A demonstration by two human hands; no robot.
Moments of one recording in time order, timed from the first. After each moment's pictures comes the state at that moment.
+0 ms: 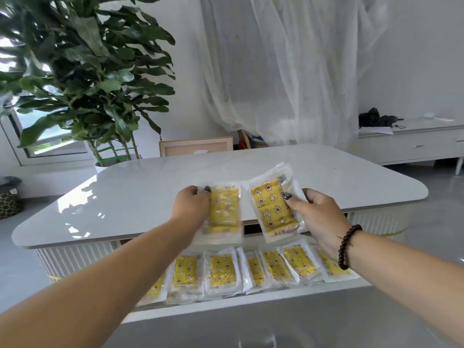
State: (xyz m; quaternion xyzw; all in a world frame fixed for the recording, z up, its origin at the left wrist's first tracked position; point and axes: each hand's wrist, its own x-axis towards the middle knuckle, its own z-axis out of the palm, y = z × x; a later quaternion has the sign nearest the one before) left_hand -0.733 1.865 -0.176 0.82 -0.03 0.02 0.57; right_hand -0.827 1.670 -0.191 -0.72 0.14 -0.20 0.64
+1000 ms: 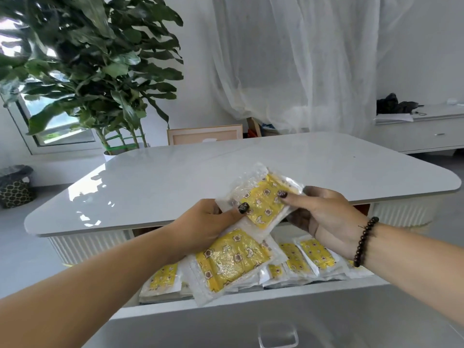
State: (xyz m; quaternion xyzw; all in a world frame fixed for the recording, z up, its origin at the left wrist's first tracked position) left_hand -0.753 1.906 -0.189 0.84 -0.23 -0.15 0.47; right_hand -0.816 1.704 -0.189 -0.56 0.13 -0.09 0.81
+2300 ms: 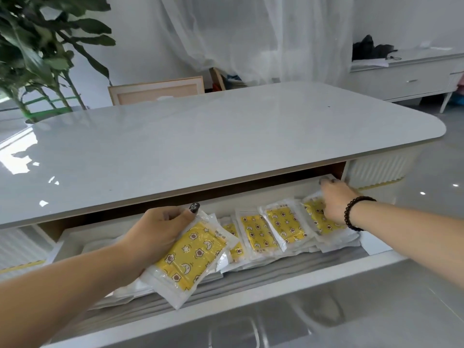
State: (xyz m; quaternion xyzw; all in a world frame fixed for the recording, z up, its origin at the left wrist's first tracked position) left_hand -0.709 1.853 -0.275 0.83 -0.07 -0.20 0.51; right_hand -0.753 1.523 -0.325 -0.96 0.26 0.04 0.04
